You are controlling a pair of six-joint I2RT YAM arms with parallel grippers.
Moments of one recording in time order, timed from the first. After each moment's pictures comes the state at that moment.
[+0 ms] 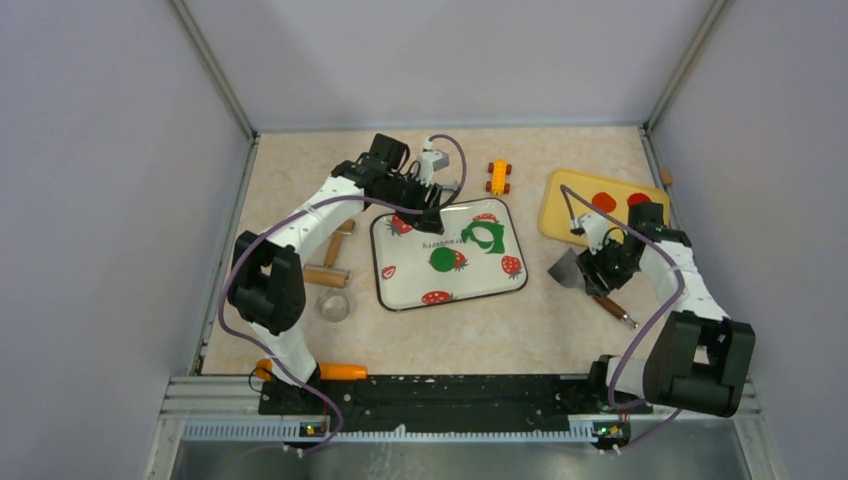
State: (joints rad) left arm -0.46 1.78 1.49 -0.65 0.64 0.10; right arm -0.19 1.26 0.82 -0.84 -0.32 -0.79
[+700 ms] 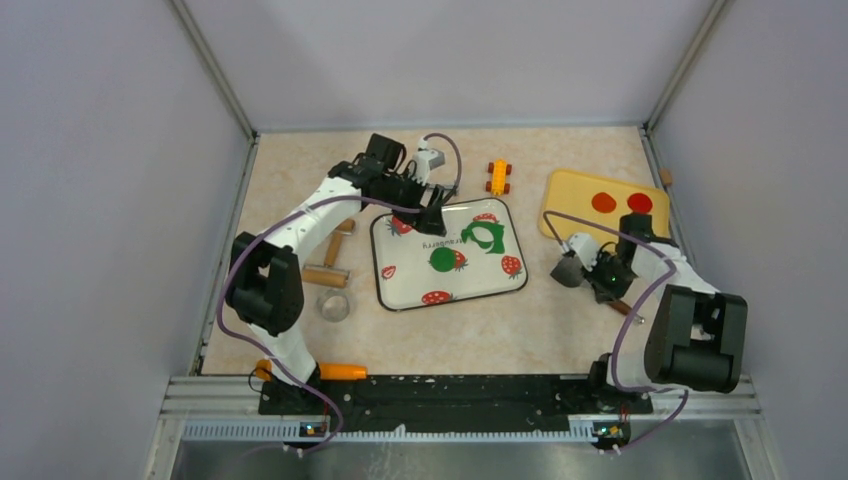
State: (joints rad) left arm -0.45 1.77 1.48 -0.64 0.63 0.08; right arm -0.20 1.38 0.72 -0.71 -0.21 -1.10
